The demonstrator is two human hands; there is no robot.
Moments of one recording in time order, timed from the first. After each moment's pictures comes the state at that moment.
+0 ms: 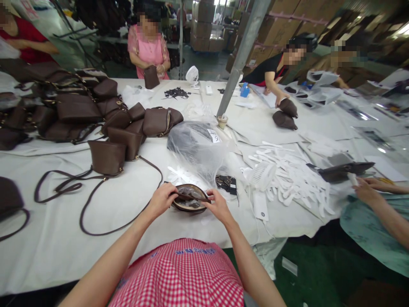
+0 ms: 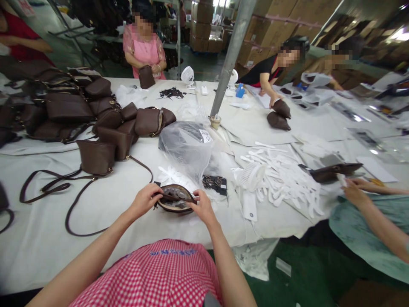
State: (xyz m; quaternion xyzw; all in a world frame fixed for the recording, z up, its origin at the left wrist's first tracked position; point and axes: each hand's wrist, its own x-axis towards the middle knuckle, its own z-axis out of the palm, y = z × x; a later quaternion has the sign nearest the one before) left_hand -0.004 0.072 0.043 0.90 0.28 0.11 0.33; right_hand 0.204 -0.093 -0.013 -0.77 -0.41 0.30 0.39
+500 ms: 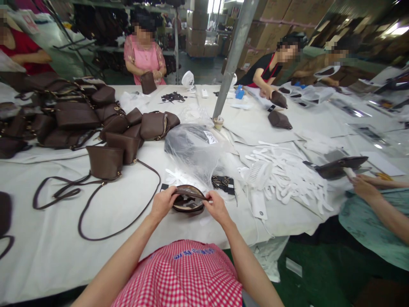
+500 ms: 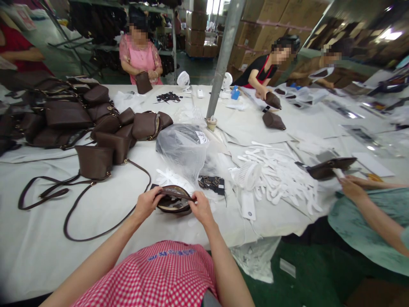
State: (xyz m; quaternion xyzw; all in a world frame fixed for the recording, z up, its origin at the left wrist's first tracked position) left_hand 0.009 0.057 0.019 0.90 0.36 0.07 0.24; right_hand 0.204 -0.097 -0.019 -0.75 -0.45 0.23 0.43
